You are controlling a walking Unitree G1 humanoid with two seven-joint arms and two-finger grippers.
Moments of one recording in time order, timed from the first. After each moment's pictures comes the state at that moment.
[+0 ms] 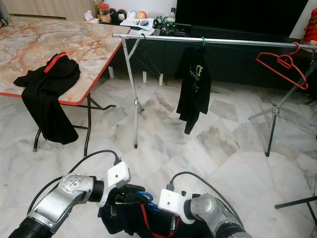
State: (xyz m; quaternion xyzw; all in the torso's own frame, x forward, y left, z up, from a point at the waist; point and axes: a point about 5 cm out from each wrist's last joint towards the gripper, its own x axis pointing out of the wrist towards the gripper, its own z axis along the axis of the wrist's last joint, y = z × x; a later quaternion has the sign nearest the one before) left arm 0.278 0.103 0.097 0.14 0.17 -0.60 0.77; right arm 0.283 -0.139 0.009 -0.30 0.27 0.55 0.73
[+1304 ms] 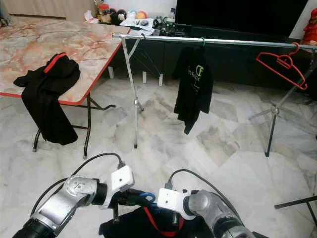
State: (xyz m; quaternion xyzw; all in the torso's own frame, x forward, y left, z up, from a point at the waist) left arm 0.275 0.095 0.090 0.15 0.18 -0.60 0.76; right arm 0.292 -0.142 0.007 -0.39 0.30 0.51 0.71
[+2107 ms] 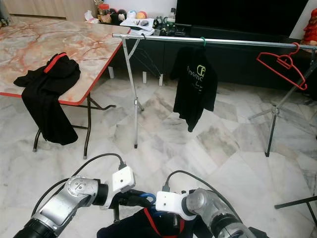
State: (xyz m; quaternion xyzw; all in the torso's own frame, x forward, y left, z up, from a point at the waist) left arm 0.274 0.094 0.090 0.16 0.18 -0.60 0.76; right arm 0.293 -0.140 0.009 -0.40 0.32 0.53 0.67
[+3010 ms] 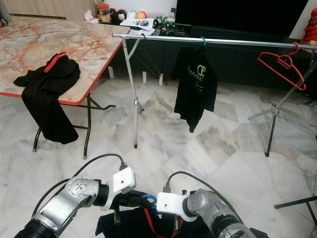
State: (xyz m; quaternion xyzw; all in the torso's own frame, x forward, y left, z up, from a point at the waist) left arm 0.274 0.092 0.090 0.16 0.17 -0.60 0.76; right arm 0.291 -0.141 0.008 -0.39 0.33 0.53 0.68
